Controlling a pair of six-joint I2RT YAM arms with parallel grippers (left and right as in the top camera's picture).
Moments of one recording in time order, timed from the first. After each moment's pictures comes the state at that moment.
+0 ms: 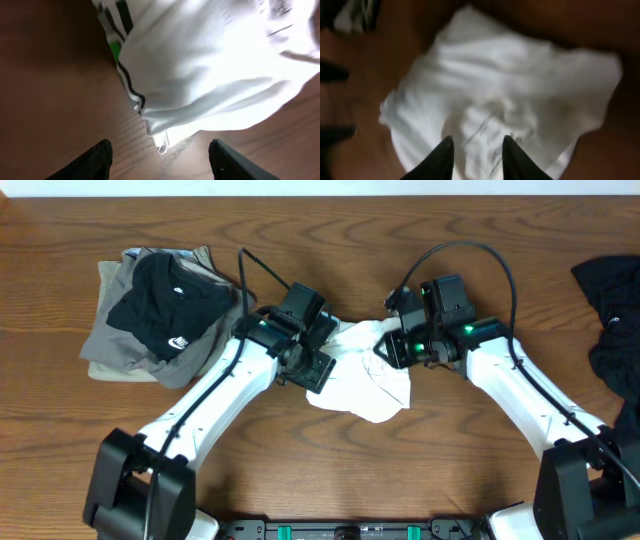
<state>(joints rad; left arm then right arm) -0.50 1.64 1.19 -0.85 0.17 -0.01 0.31 1.63 1.06 -0.51 -0.43 0.07</state>
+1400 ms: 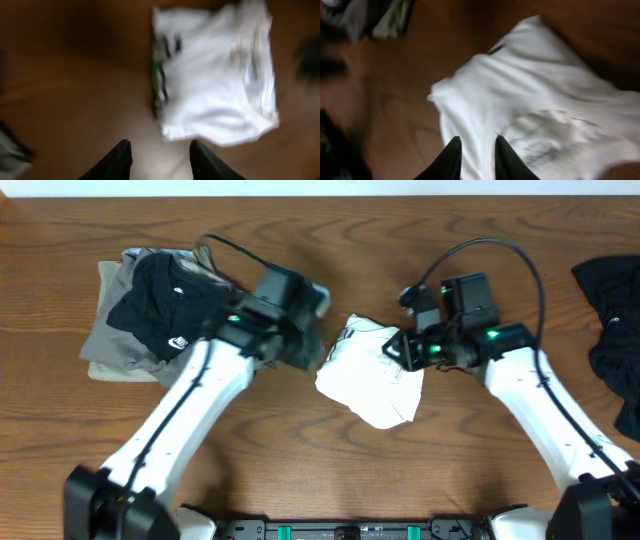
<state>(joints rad) -0.42 1.53 1.26 -0.82 0.22 -0.05 0.30 1.52 1.06 -0.62 -0.52 0.06</state>
